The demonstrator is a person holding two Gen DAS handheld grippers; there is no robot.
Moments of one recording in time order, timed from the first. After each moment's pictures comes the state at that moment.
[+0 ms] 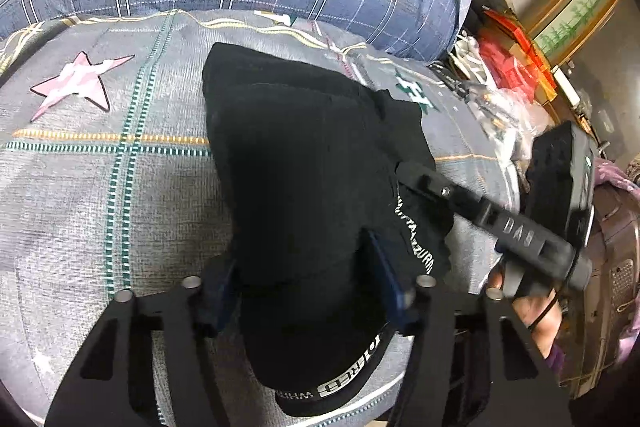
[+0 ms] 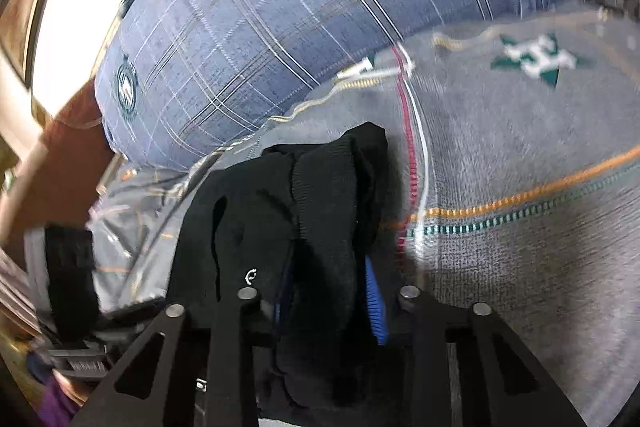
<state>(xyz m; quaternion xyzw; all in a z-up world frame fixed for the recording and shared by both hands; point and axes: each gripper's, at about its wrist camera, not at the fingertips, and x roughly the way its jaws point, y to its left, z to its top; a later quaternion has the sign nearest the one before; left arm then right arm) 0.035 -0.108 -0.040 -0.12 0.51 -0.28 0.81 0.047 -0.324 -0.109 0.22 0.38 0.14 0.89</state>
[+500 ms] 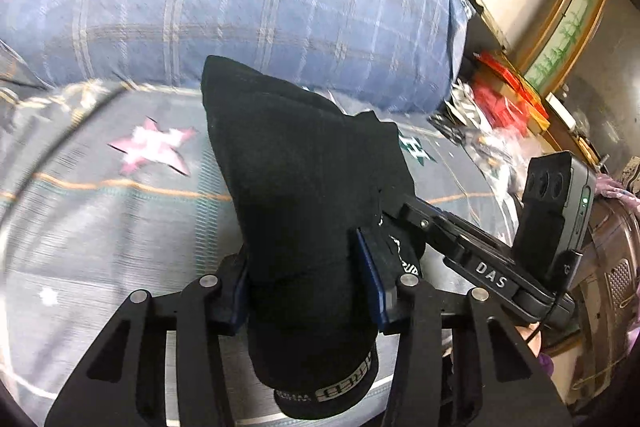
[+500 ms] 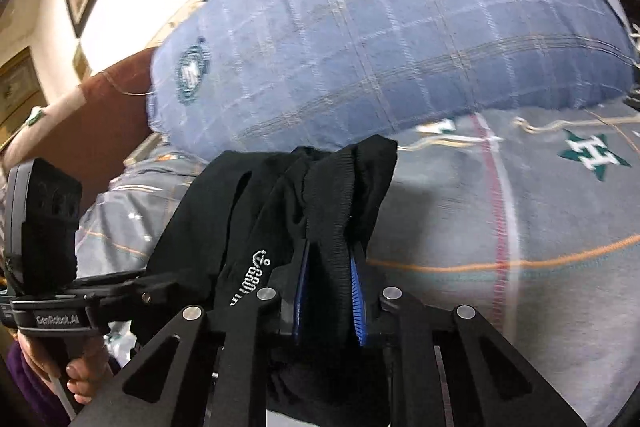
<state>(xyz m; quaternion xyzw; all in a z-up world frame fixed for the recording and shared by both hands) 0.012 -0.037 0.014 -0.12 0.42 -0.25 0.87 0.024 -0.243 -0.061 0.15 0.29 0.19 0.93</state>
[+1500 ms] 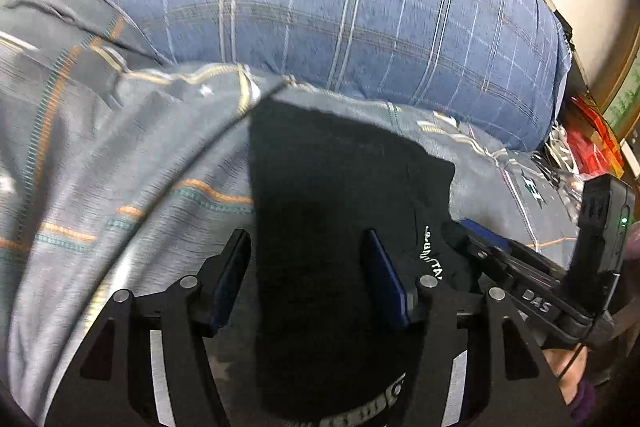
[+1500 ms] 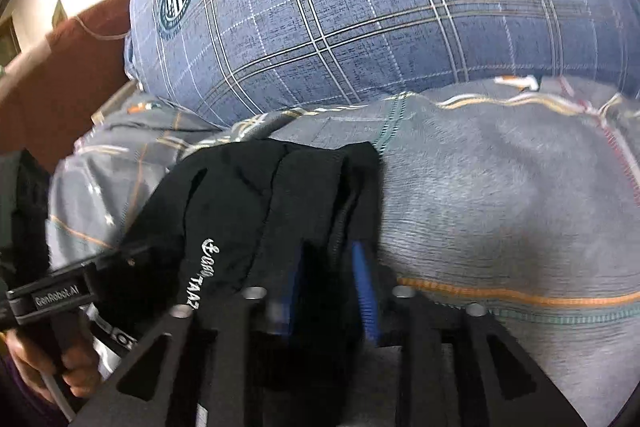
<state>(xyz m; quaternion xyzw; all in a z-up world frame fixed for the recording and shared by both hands) 0.077 0.077 -0.052 -0.12 0.42 -0.10 0.89 0.111 -0.122 -0.112 0.10 0.37 0.17 0.91</state>
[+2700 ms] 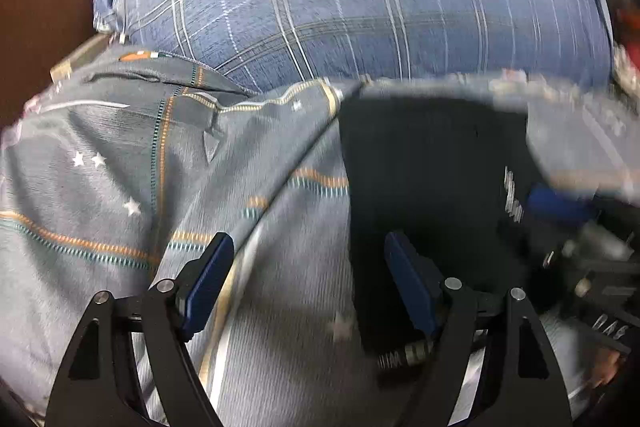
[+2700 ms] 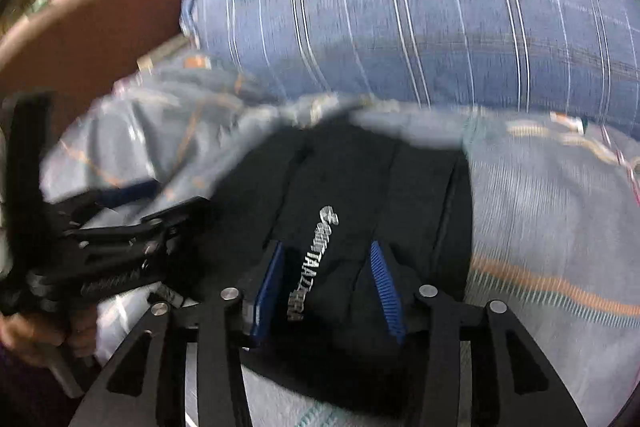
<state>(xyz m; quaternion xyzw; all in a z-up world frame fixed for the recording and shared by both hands) 0.048 0.073 -0.062 0.07 0.40 0.04 0.91 0.077 -0.065 -0.107 0.01 0.36 0.23 0.91</state>
